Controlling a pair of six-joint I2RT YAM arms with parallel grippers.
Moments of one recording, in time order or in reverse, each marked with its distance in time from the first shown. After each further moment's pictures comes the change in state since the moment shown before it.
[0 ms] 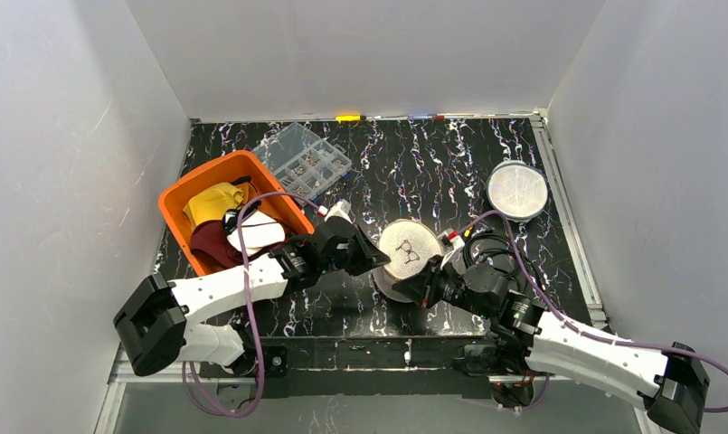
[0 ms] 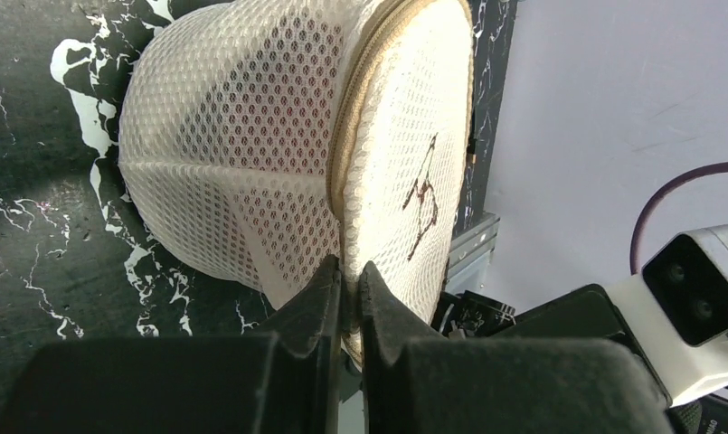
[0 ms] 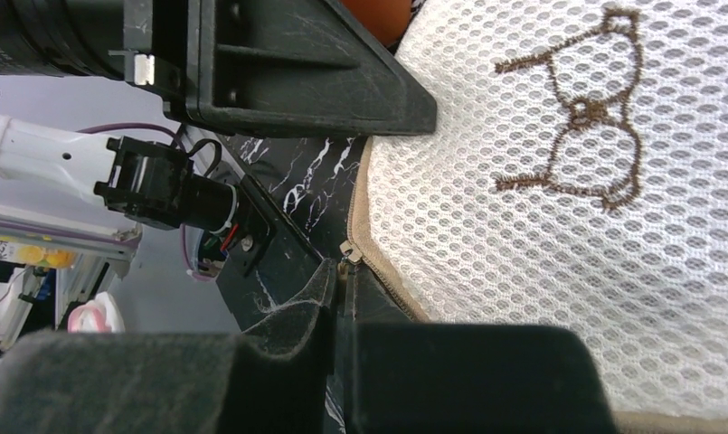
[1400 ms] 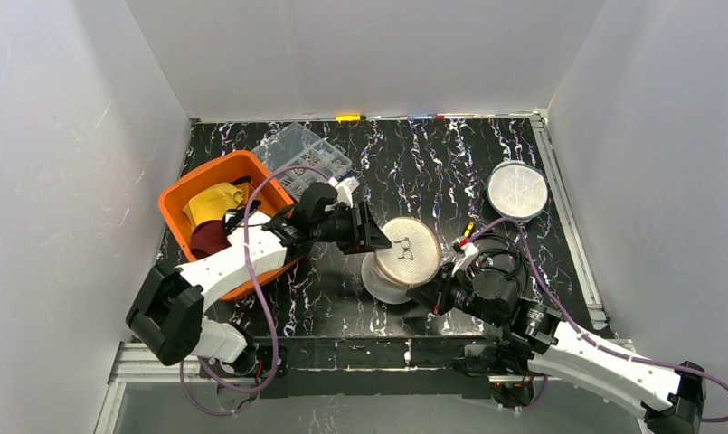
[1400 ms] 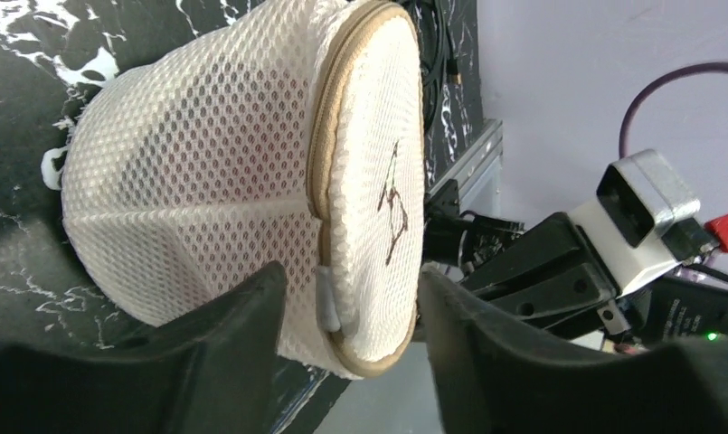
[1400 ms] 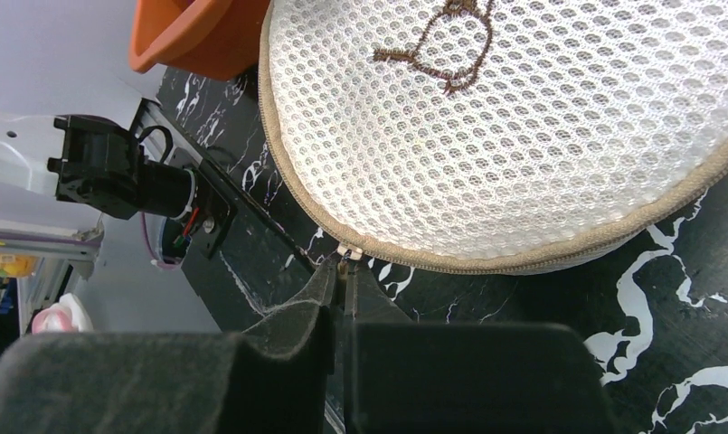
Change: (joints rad) left arm 0.243 0.114 0.118 -0.002 0.505 0.360; right arm 0.002 -0.189 -0.012 -0.277 0.063 0.000
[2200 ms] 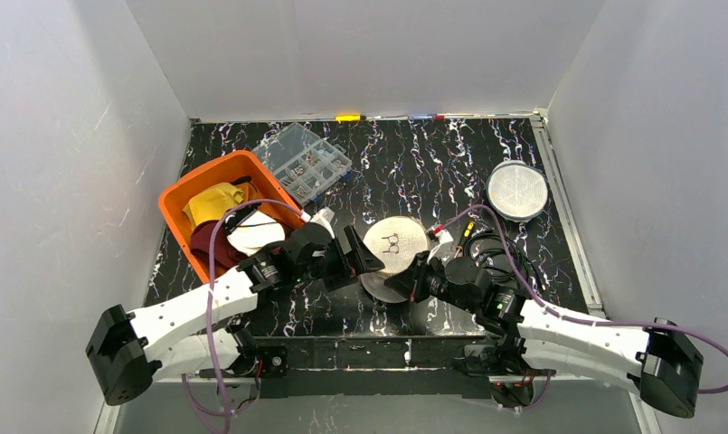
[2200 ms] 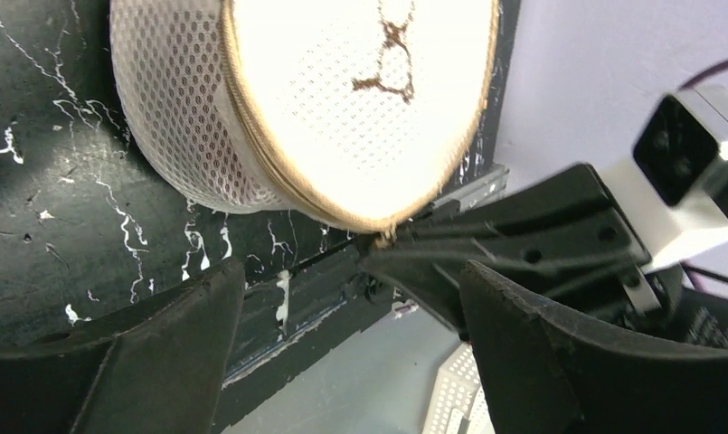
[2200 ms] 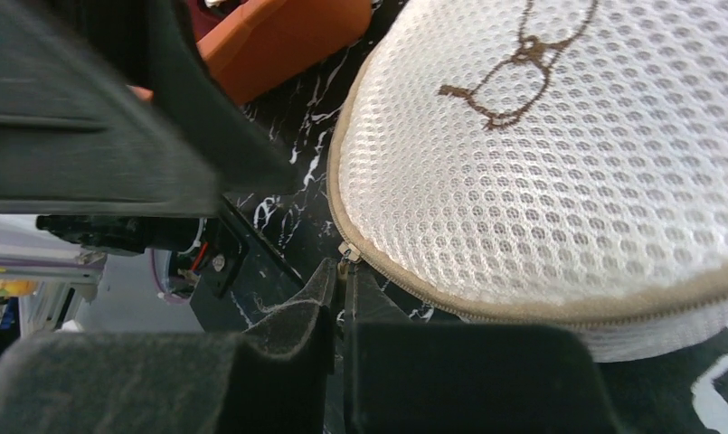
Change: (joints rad) left arm -0.219 -0.370 -0.174 -0.206 -0.409 -0.320; right arm 0.019 0.371 0.077 0.296 0.020 0.014
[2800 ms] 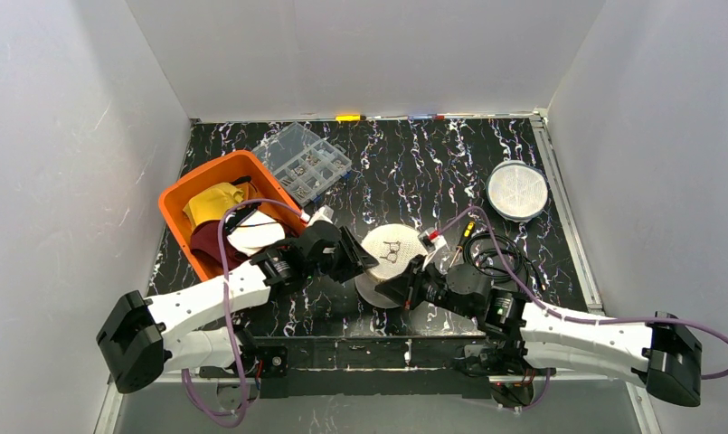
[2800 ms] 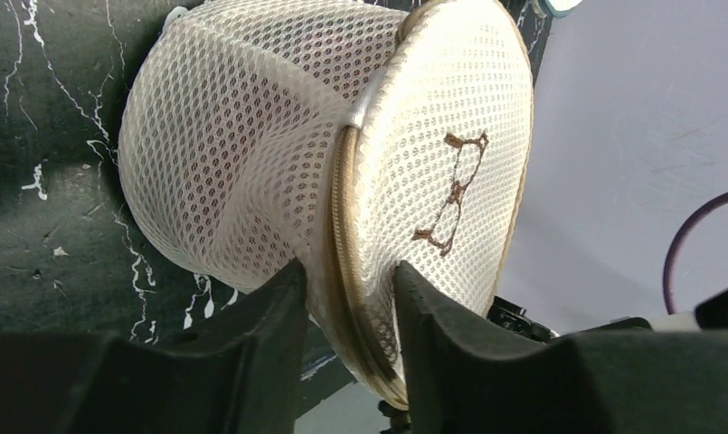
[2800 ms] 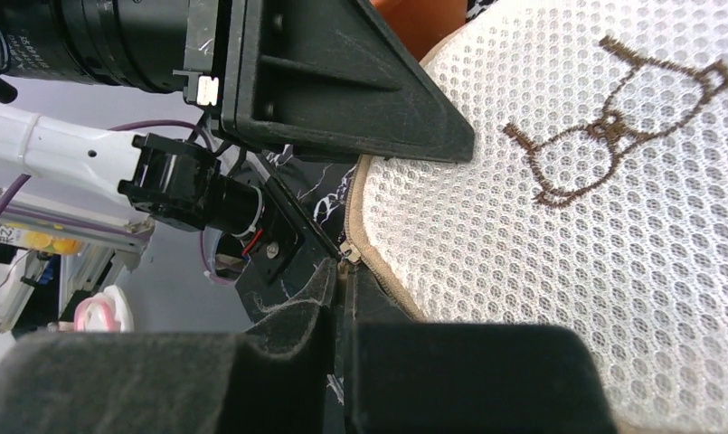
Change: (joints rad) left arm -0.004 0.118 0.014 0.049 -0.111 -0.078; right arm 0.116 0.014 0.016 0.109 0.011 -0.023
